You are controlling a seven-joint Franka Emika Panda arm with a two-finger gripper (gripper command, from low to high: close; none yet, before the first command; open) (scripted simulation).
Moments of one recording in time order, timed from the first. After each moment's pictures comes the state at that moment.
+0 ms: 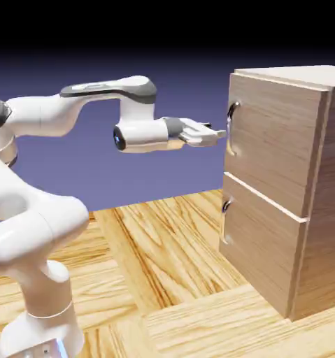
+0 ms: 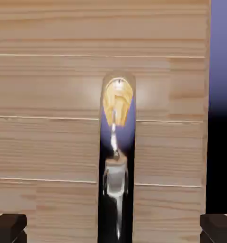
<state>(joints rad) -1.06 -1.14 1.24 -2.32 2.89 2.89 2.07</state>
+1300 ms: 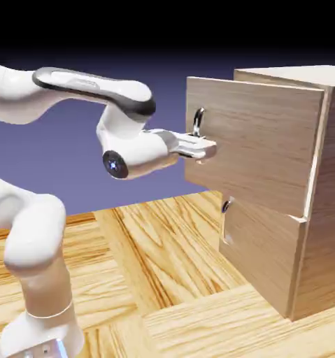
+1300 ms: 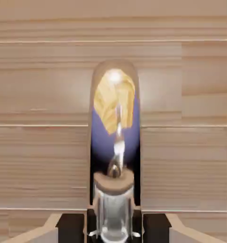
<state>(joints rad) -0.20 -0.90 0.30 -2.82 2.32 2.46 1.75</state>
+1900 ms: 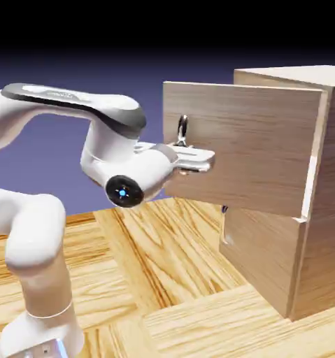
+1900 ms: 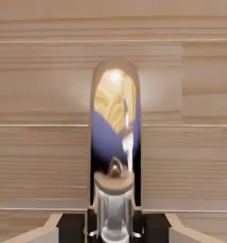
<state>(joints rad) -0.25 -1.01 -0.23 -2.93 1.53 1.99 1.97</state>
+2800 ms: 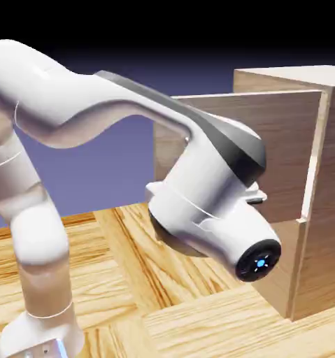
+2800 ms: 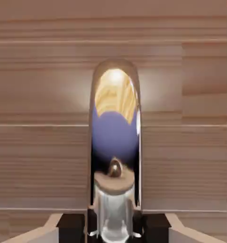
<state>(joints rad) 0.09 -0.18 -1.10 -2.17 0.91 0.89 1.68</state>
